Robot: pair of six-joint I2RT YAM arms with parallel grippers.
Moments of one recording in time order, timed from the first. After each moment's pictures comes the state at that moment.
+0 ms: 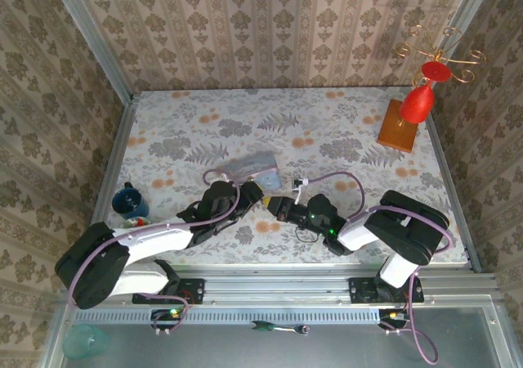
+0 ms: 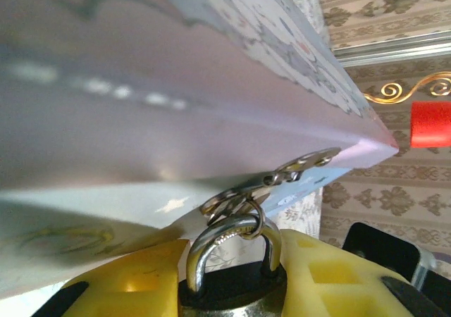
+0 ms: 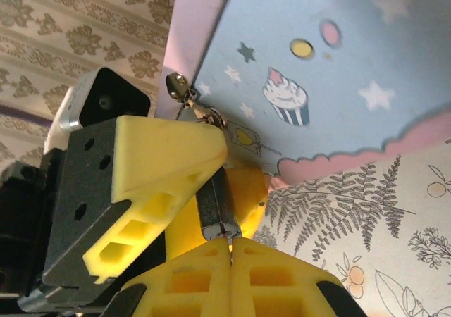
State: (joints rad) left arm -0.85 1.25 0.42 0.42 0.01 -1.35; right arm 0.83 1.66 0.35 1.16 -0.11 1.10
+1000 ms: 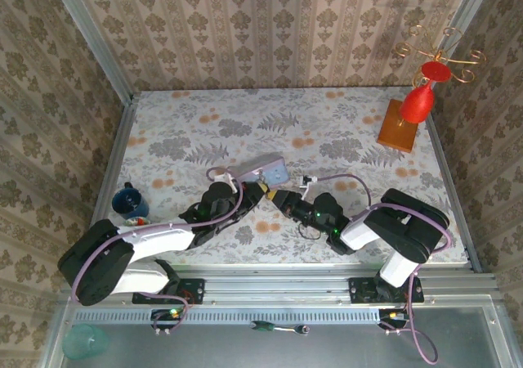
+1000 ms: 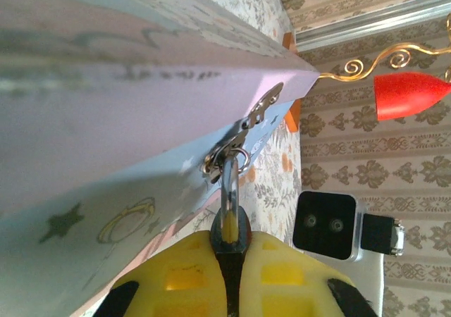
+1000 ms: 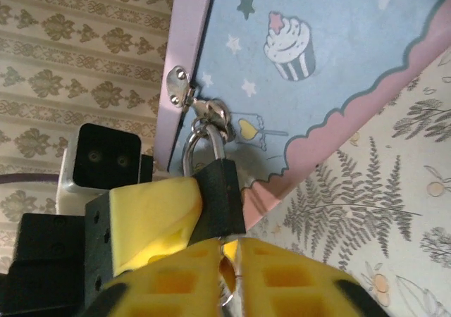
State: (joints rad) left arm -0.86 1.27 0.40 0.53 0.05 -1.26; right arm 0.78 1.67 0.32 1.23 -0.11 1.27
